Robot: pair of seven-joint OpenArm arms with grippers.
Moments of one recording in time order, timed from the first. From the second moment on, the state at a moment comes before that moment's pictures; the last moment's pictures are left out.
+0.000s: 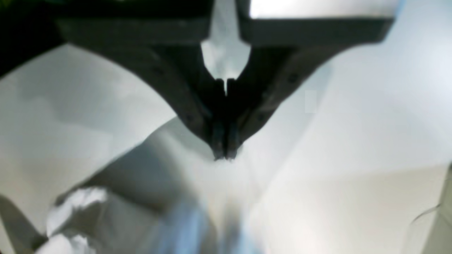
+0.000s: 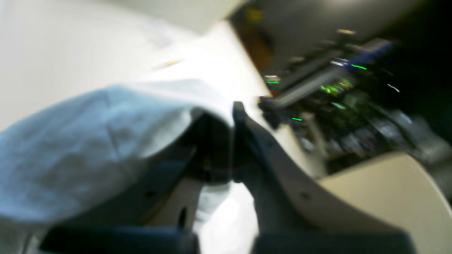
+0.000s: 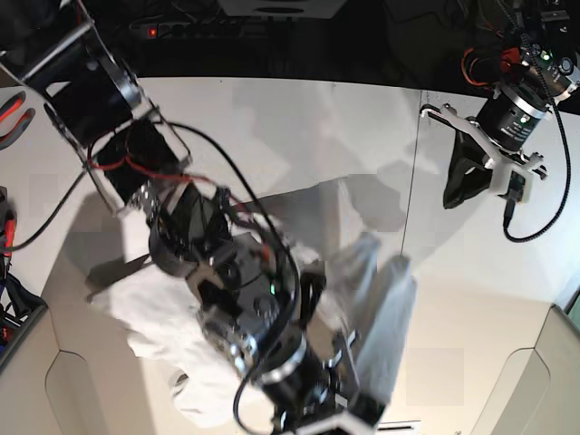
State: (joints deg) left arm 29.2 -9.2 -23.5 115.2 -16.9 -32.8 21.9; right arm 36.1 -1.1 -35.2 82.5 -23.9 6.6 -24.7
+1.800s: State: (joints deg) left arm -30.6 3.2 5.5 35.5 -5.2 -12.0 12.0; right arm 55.1 -7.3 -14.2 48.2 -19.2 6.0 -26.8
